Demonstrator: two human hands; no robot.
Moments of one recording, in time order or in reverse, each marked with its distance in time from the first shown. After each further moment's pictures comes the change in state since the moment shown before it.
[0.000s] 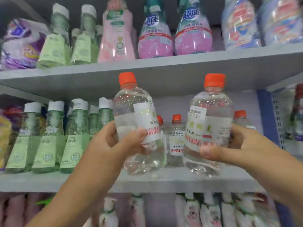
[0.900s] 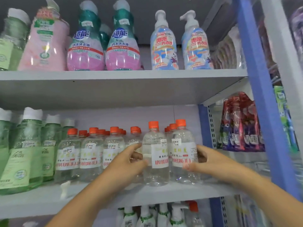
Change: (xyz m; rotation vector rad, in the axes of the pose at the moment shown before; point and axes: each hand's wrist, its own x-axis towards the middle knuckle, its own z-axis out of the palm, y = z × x) left_hand 0.060 -0.065 0.183 0.316 -0.288 -0.191; right_hand -0.005 0.071 -0.173 -0.448 0.006 0.291
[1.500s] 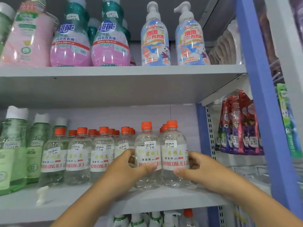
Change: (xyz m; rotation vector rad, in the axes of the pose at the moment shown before) left_hand 0.011 0.012 0.038 0.125 0.082 -0.064; right_hand 0.011 0.021 0.003 0.035 0.016 -0.002
